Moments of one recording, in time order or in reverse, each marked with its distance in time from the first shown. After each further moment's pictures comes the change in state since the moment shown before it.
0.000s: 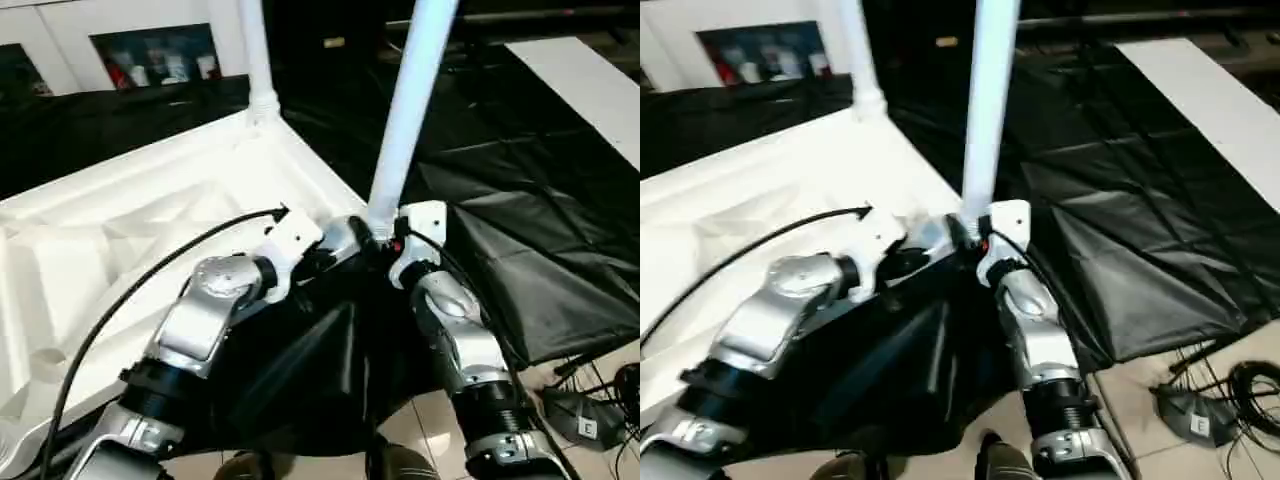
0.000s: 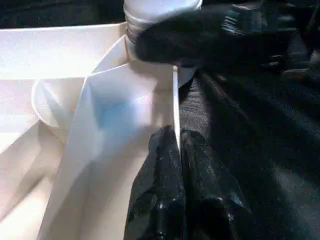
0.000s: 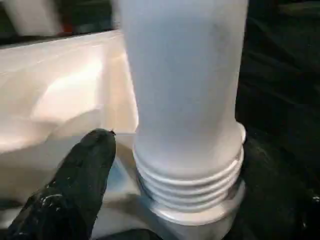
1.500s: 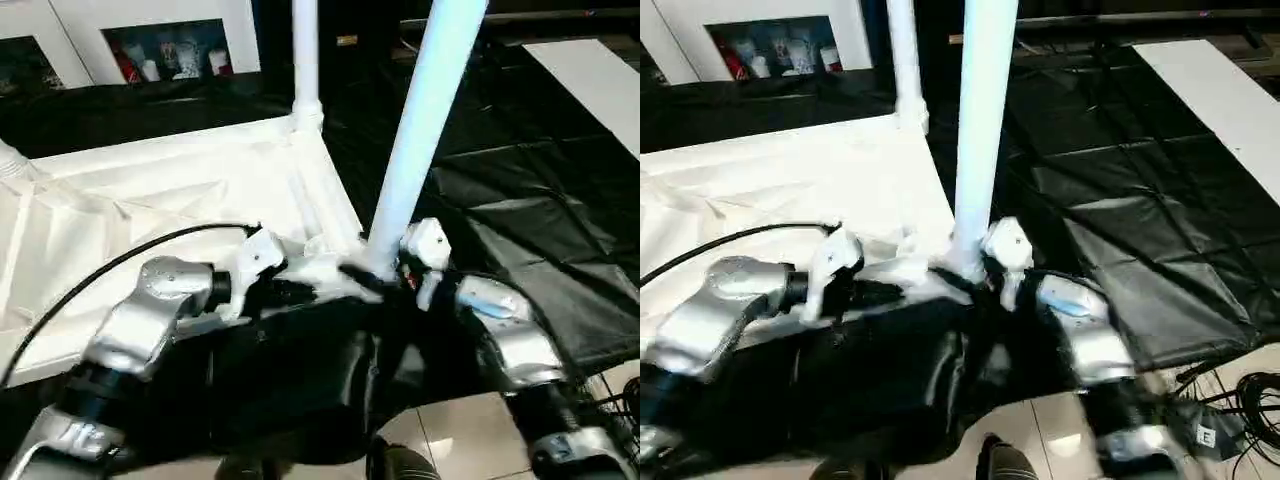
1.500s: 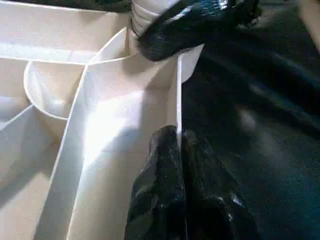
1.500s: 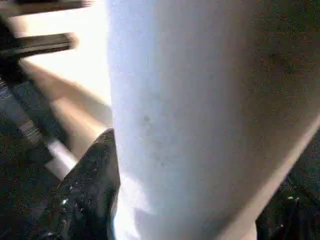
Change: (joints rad) left arm -0.001 0.142 -0.008 0.021 -0.105 -0.036 -0.269; right arm -0.006 -0.118 0.060 0.027 0.044 -0.088 0.283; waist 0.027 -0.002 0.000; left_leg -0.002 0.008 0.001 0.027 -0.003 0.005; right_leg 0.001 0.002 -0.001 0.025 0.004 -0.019
